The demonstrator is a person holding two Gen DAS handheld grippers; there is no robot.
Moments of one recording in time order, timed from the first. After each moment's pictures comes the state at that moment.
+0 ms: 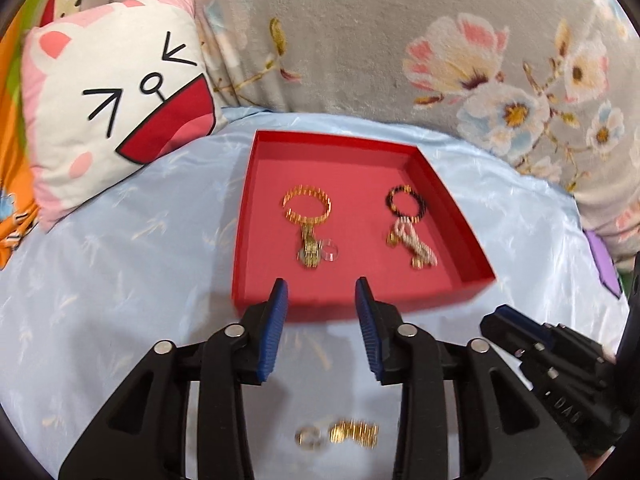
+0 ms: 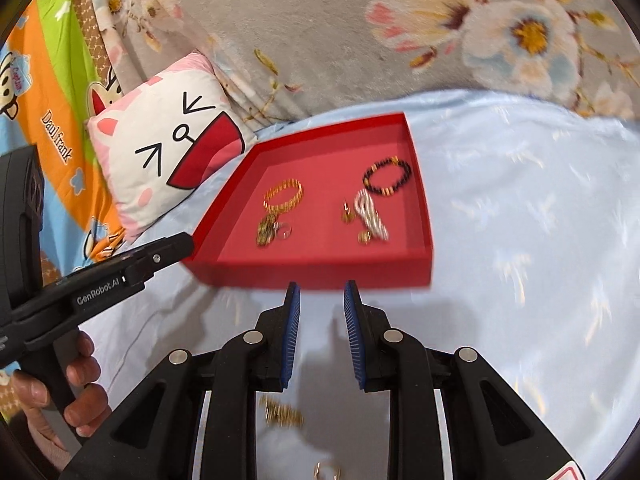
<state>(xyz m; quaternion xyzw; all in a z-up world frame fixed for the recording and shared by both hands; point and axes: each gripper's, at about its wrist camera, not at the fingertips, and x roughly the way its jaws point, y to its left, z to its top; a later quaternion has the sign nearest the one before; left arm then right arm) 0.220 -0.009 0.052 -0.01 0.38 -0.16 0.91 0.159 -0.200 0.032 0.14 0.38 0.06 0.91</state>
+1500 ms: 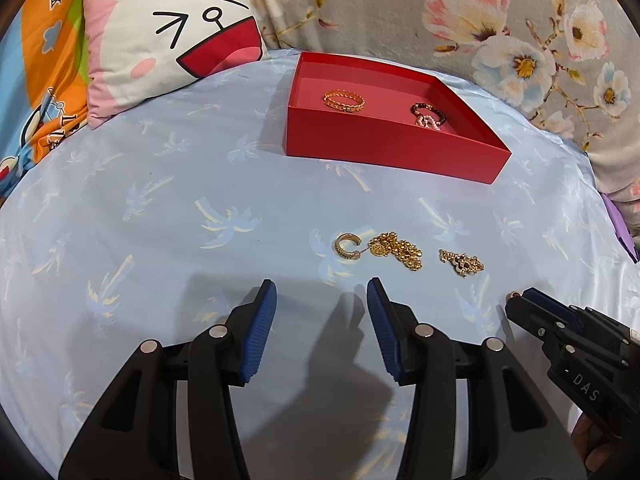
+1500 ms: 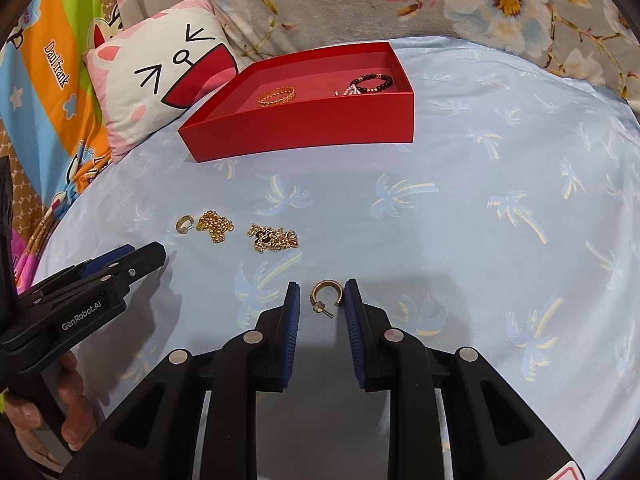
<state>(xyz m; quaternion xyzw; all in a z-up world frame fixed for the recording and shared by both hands) 0.122 0.026 -0.019 -0.02 0.41 -0.11 0.90 0.073 -0.167 -0.019 0.09 0.43 0.03 0.90</state>
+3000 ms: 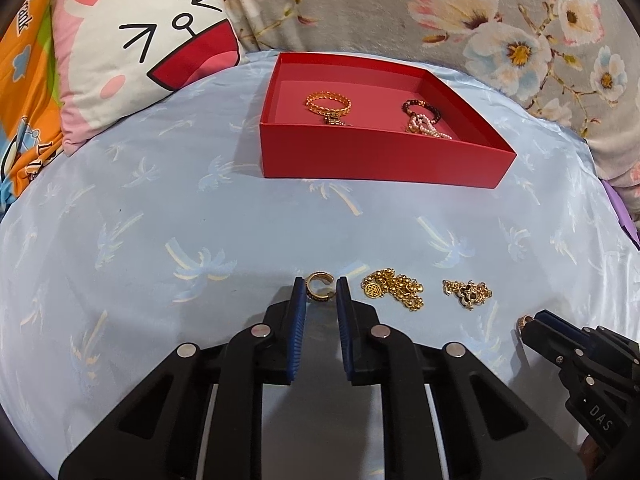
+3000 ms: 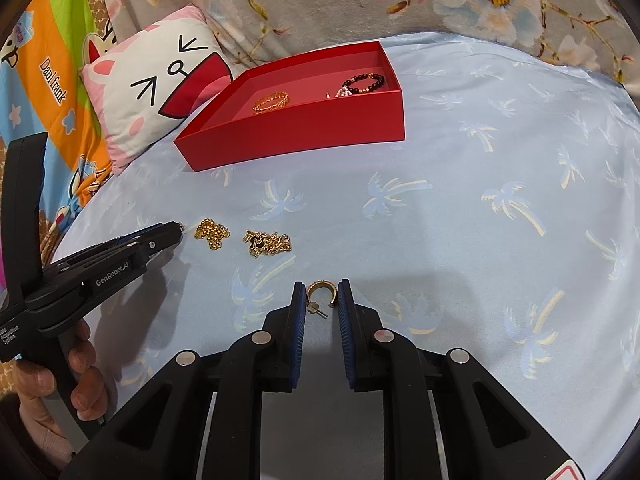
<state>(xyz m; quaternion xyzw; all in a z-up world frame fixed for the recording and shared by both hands) 0.151 0.010 -0.019 0.01 0.41 -0.13 0.90 0.073 -0.175 -0.019 0.11 0.43 0.03 0.89</state>
